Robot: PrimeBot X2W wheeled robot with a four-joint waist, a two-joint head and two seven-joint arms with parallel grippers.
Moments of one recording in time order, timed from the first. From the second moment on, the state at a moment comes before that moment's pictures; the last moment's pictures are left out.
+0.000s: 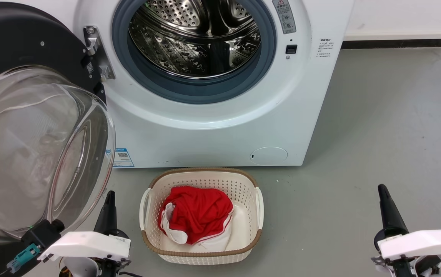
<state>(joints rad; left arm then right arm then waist) -0.07 0.06 0.04 0.22 -0.88 -0.05 -0.06 -0.03 -0.07 -0.04 0.20 0.92 0.13 -0.08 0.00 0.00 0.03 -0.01</state>
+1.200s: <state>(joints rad) -0.09 0.06 0.08 0.23 -1.28 -0.10 0.03 -0.06 -0.07 -0.06 0.22 1.31 0.13 0.01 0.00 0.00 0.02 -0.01</state>
